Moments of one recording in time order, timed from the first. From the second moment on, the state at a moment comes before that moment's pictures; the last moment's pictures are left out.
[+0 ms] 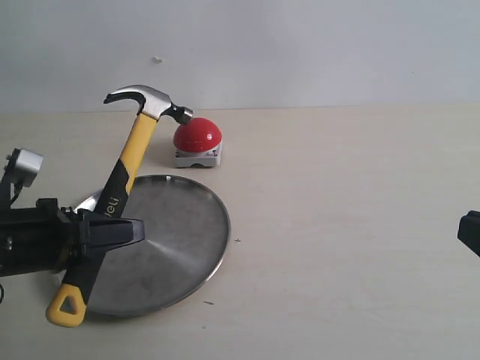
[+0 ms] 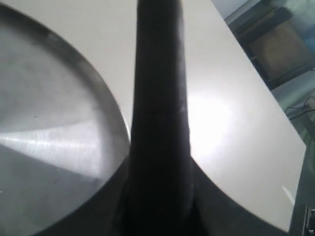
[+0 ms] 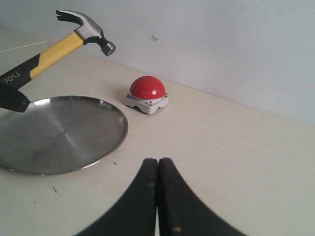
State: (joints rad) left arm -0.09 1.69 -0.44 1.22 -1.02 -1.25; right arm 0.47 0.34 -0.16 0.58 0.17 -0.65
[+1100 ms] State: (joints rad) left arm -0.09 1.80 -0.60 1.47 -0.79 -1.30; right arm 0.47 0.34 -0.16 0.58 0.17 -0.65
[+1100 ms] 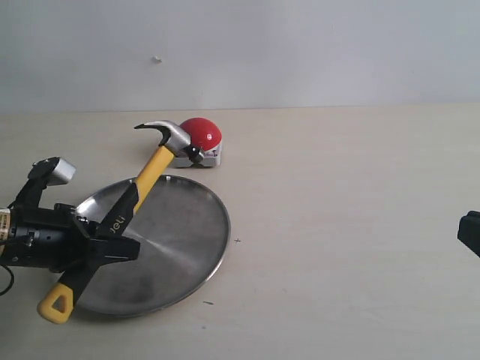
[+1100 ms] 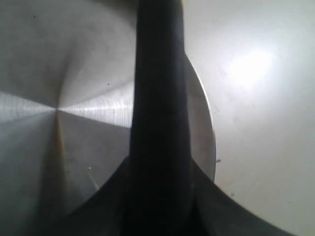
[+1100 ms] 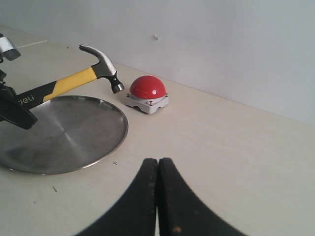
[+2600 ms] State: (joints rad) left arm -0.09 1.92 -0.64 1.45 -0.70 -1.41; right arm 0.47 0.34 -0.16 0.58 0.17 -0.65
